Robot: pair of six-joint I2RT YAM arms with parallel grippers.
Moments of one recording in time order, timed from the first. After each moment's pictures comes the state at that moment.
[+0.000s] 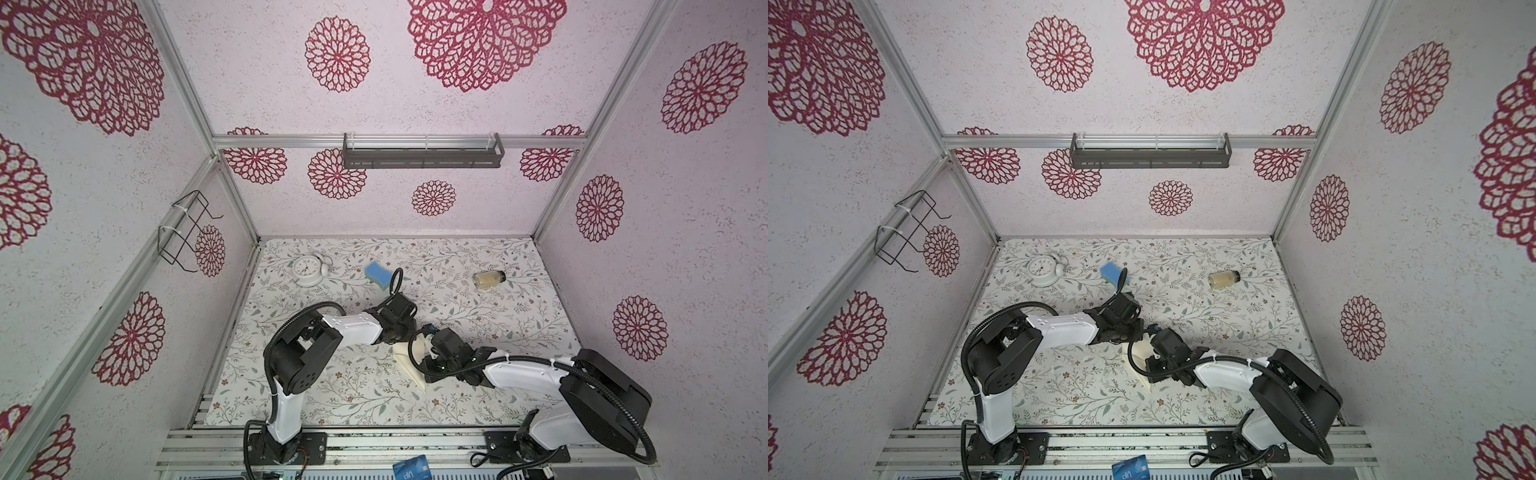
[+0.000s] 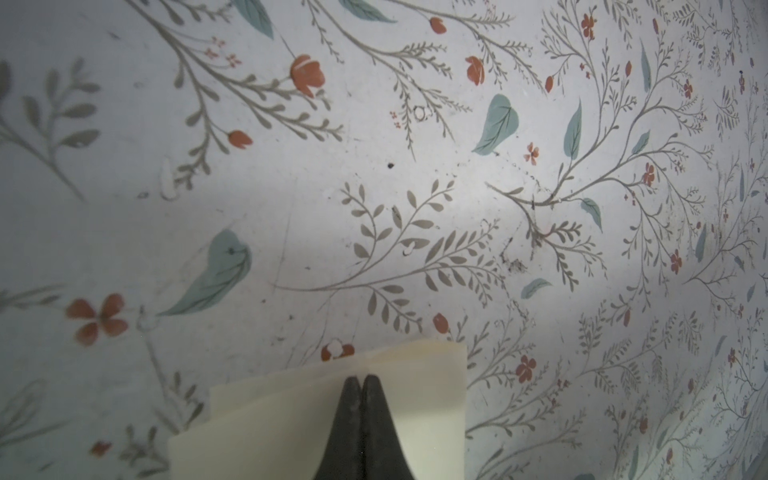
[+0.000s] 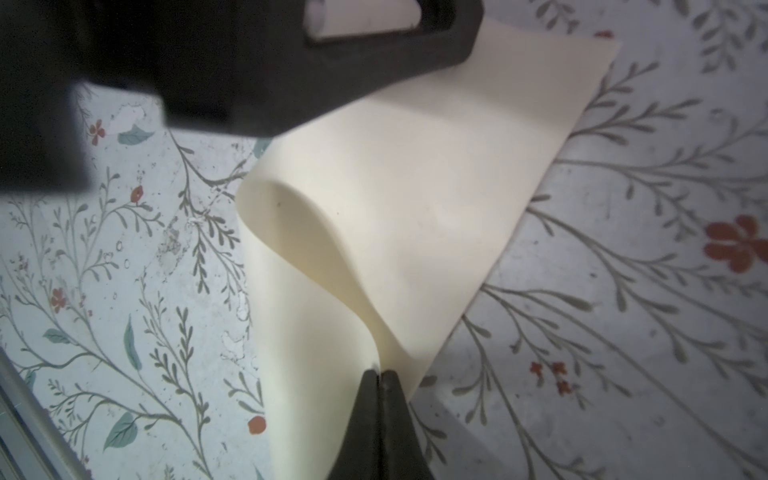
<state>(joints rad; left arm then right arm) -0.77 1.96 1.12 -0.13 0.06 -0.75 0.81 1.43 0.55 -0.08 -0.11 0.47</state>
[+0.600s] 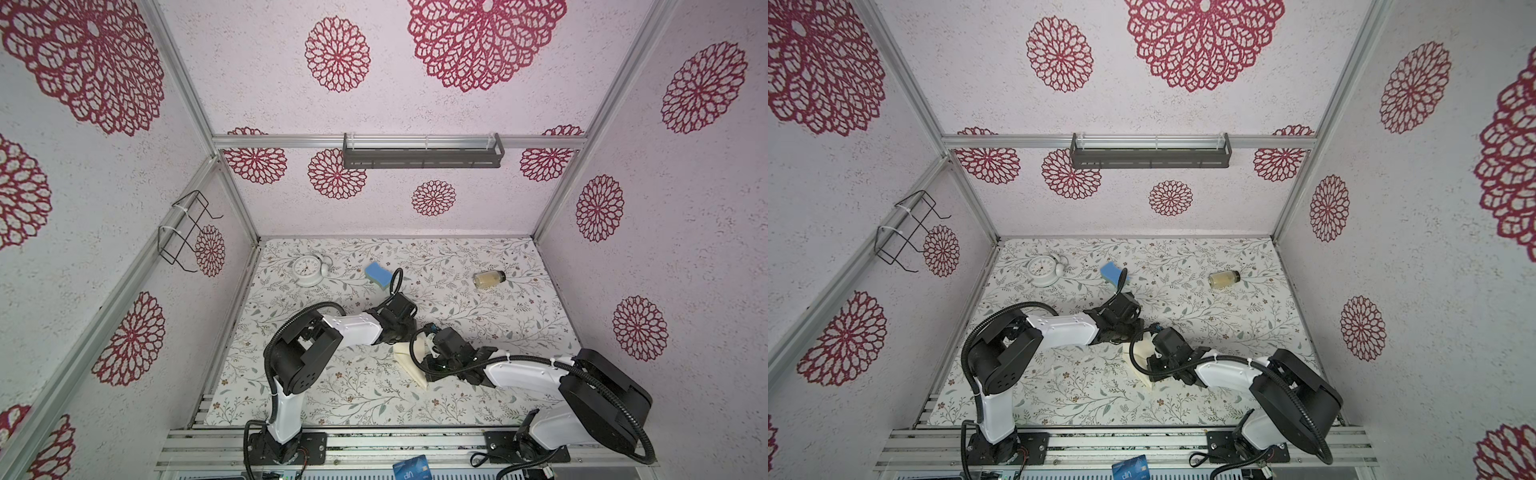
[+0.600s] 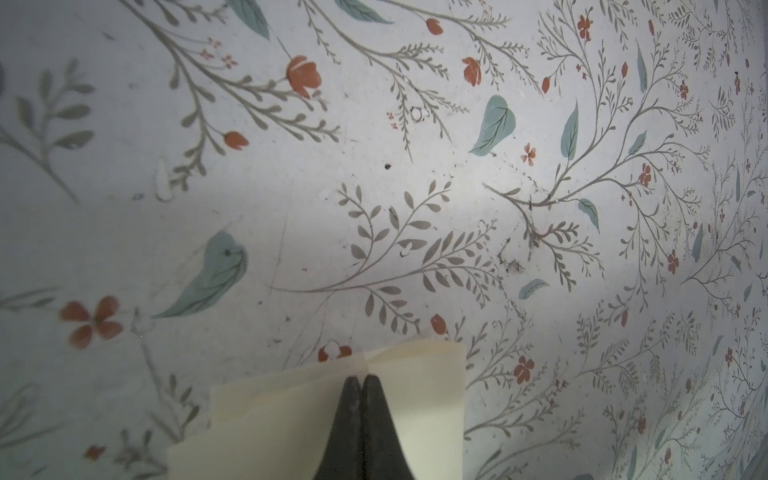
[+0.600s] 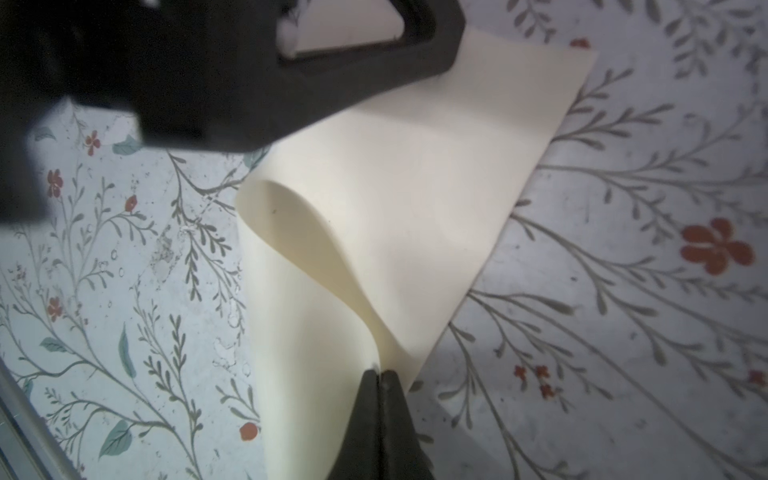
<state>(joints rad) -0.78 1.96 1.12 -0.13 0.06 -0.74 0.79 1.43 0.54 -0.06 -0.11 0.47</state>
